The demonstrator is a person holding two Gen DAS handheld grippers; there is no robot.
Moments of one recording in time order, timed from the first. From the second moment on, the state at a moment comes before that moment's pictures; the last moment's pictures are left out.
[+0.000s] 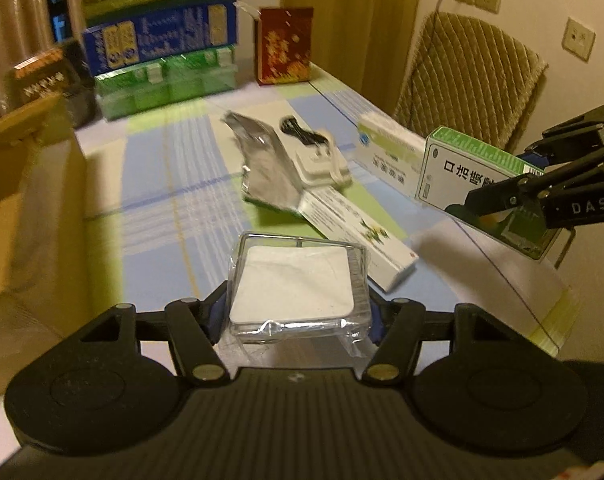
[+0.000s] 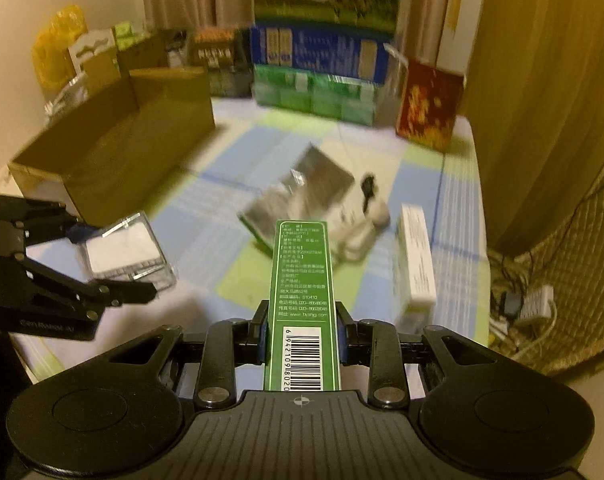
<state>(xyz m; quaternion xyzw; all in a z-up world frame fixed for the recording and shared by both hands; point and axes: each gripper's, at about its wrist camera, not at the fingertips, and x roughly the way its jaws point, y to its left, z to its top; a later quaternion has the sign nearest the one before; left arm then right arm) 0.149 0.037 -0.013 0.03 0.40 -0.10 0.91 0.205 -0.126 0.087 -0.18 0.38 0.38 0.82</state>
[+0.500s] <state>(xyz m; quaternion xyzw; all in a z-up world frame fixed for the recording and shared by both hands) 0.120 0.148 0.067 0.03 0.35 0.00 0.93 0.163 0.022 0.157 -0.16 0.31 0.48 0.81</state>
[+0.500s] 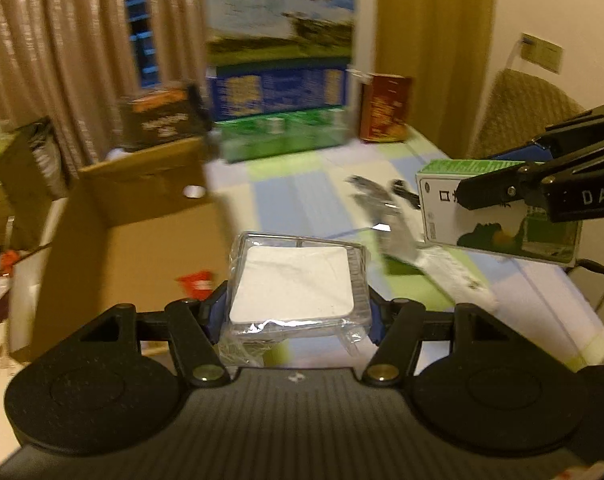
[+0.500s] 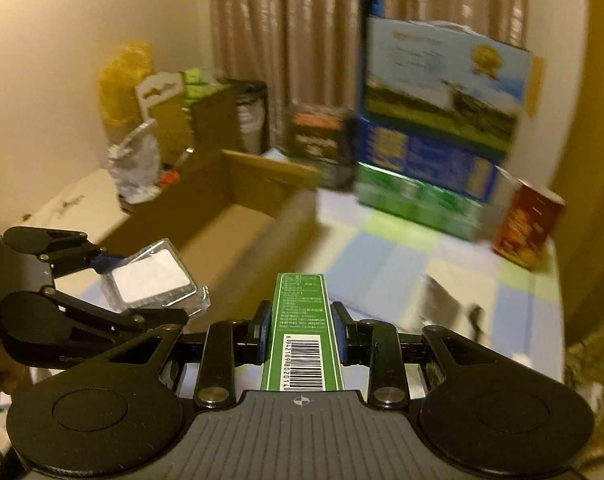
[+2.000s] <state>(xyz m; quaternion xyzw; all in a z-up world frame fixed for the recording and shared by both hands) 0.173 0.332 0.017 0.01 0.40 0.07 0.92 0.193 0.220 0.078 -0.13 0.37 0.51 0.77</state>
